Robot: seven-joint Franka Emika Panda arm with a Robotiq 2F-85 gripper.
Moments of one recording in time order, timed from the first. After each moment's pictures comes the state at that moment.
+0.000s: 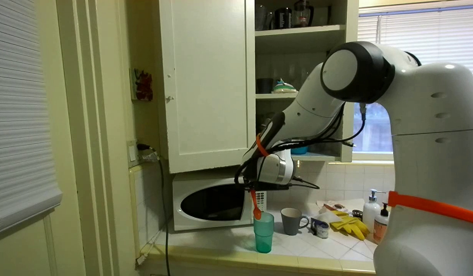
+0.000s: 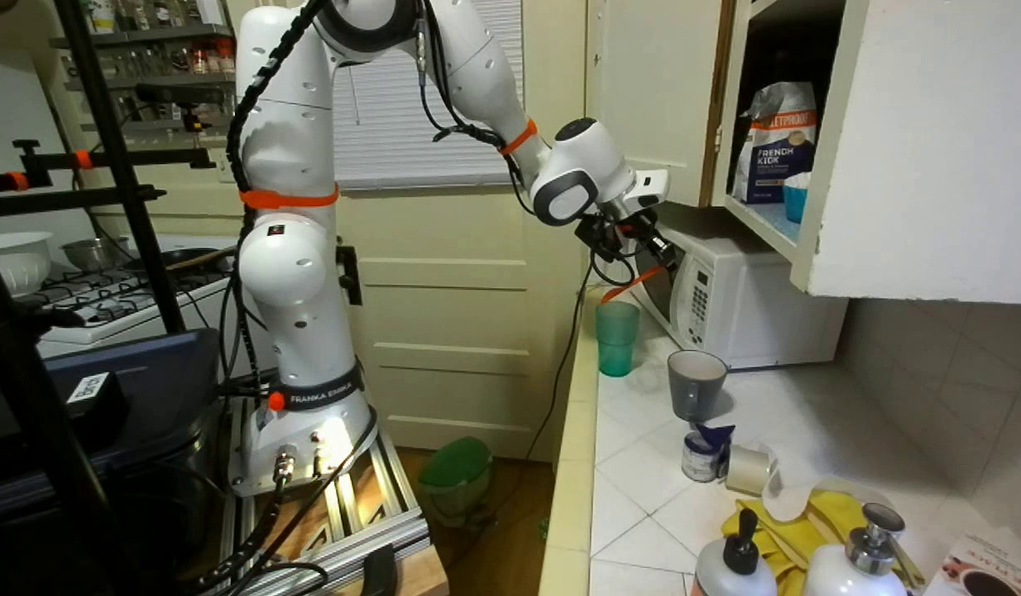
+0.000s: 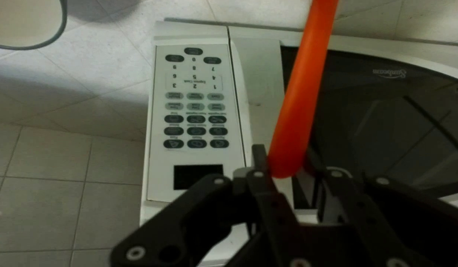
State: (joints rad) arm -0.16 0.14 0.08 -2.35 0.35 3.21 -0.19
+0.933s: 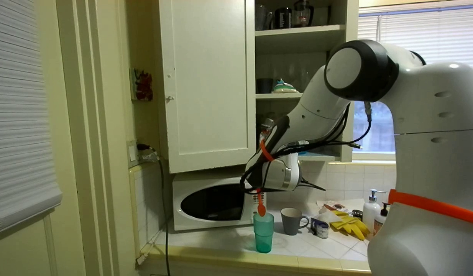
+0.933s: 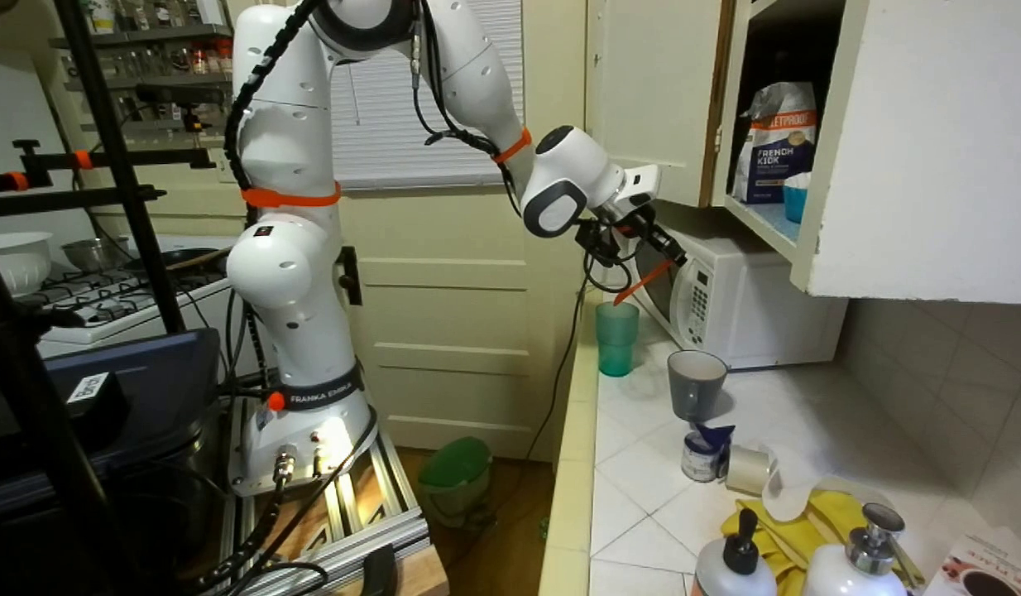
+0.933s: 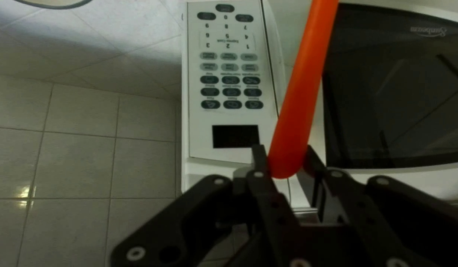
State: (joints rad) arm -0.30 0.13 0.20 -2.43 0.34 3.43 -0.19
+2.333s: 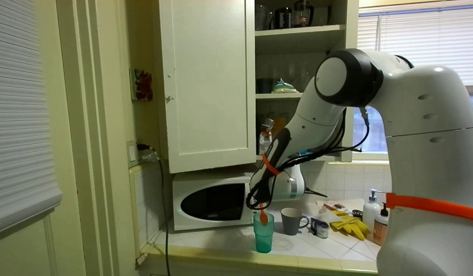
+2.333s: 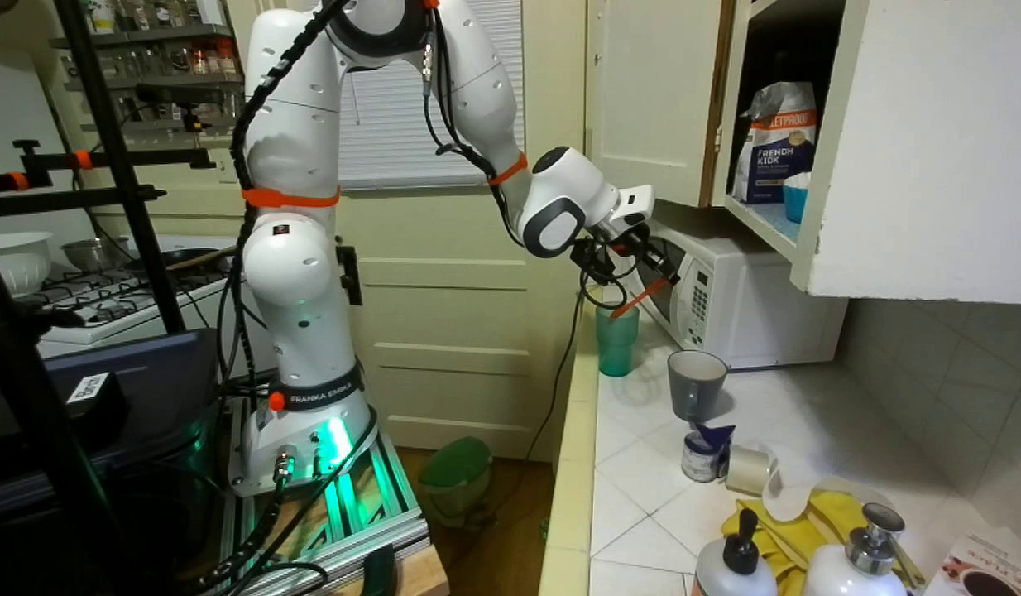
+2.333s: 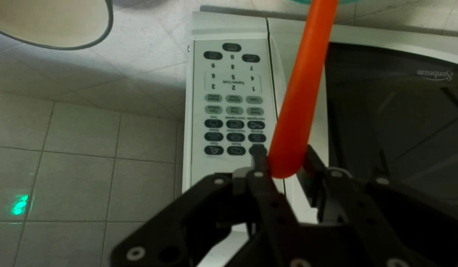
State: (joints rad) arm -0.10 0.18 -0.03 -2.46 0.17 3.49 -0.06
